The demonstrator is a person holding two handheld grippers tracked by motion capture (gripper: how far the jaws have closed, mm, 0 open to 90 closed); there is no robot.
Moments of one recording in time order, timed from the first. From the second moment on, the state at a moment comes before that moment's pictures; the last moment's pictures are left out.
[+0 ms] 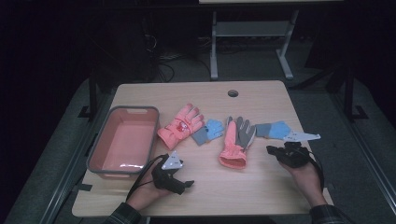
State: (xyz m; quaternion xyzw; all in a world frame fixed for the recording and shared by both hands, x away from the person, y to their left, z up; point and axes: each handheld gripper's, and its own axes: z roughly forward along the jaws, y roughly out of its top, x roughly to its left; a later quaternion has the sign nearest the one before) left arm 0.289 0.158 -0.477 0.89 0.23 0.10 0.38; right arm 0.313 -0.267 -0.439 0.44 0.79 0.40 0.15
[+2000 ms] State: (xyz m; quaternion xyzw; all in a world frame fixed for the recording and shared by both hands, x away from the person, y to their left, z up) left arm 0.287 0.160 -0.477 0.89 0.24 0.10 0.38; right arm 0.378 -0.271 -0.464 0.46 0.81 0.35 0.13
